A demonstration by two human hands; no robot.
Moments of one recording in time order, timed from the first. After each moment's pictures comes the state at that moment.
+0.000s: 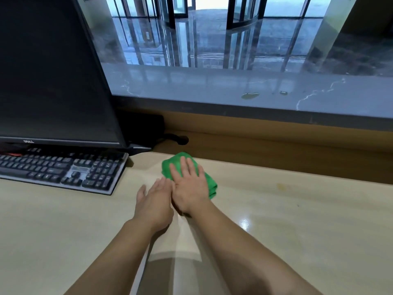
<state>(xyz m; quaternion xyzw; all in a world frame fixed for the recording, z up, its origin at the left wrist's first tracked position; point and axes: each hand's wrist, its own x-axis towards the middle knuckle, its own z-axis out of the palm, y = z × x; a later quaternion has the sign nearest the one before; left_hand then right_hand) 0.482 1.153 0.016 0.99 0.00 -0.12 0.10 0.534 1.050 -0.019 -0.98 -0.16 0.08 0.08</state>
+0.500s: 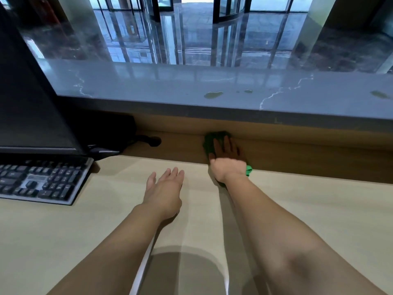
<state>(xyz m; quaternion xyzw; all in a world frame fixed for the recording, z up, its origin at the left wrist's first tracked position) 0.527 1.065 0.017 0.98 -0.07 -0.16 0.03 0.604 0.889 -0.018 -0.99 0.03 0.07 0.10</state>
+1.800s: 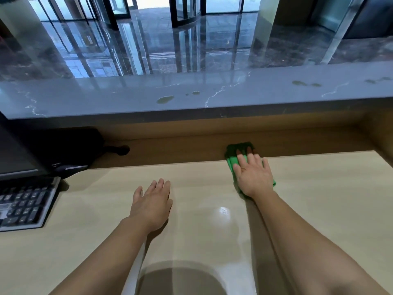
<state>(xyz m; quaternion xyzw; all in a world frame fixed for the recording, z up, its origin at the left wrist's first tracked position) 0.499 1.037 0.017 0.97 -0.13 -0.19 0.01 0.506 0.762 -0.013 -0.99 0.14 0.06 0.06</state>
